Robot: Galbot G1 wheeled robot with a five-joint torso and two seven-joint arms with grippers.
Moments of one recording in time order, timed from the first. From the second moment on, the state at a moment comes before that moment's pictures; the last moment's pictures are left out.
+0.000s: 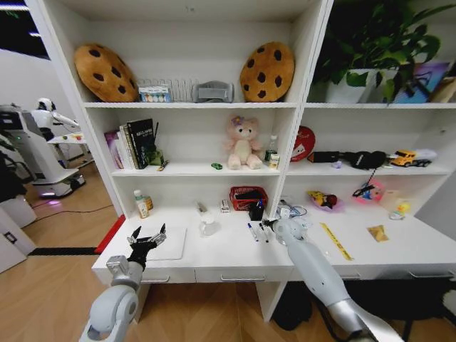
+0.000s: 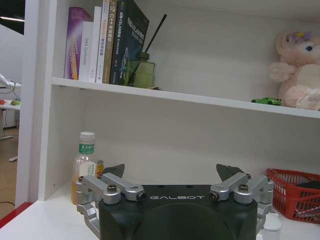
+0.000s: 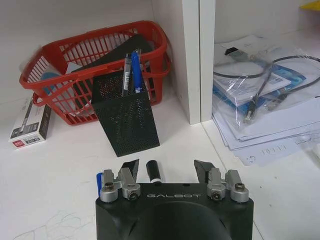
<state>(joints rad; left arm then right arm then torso) 1.41 -1.29 -0.61 -2.12 -0.44 0.26 -0.13 -0.61 1.17 0.18 1.28 0.96 -0.66 0.51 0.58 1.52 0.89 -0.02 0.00</state>
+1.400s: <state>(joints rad) 1.41 -1.29 -0.61 -2.12 -0.44 0.26 -0.13 -0.51 1.22 0.12 1.06 0.93 -0.62 0.44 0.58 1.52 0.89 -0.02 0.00</state>
